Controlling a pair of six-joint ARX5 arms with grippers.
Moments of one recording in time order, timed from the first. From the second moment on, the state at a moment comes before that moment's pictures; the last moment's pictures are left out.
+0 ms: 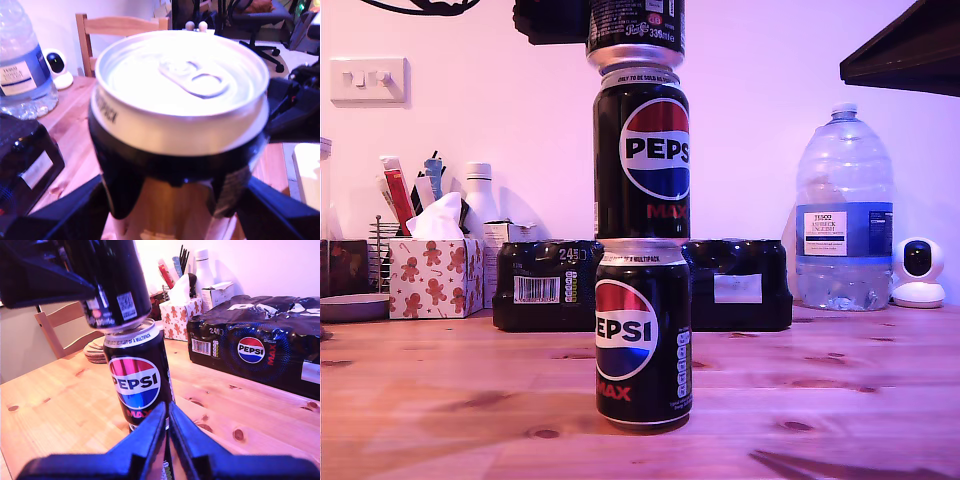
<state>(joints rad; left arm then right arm) -0.61 1.31 1.06 -0.17 0.66 0.26 0.55 0.43 0.22 0.13 -0.25 0.10</state>
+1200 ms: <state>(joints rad) -0.61 1.30 1.02 -0.11 0.66 0.26 0.55 0.43 0.22 0.12 -0.25 0.10</state>
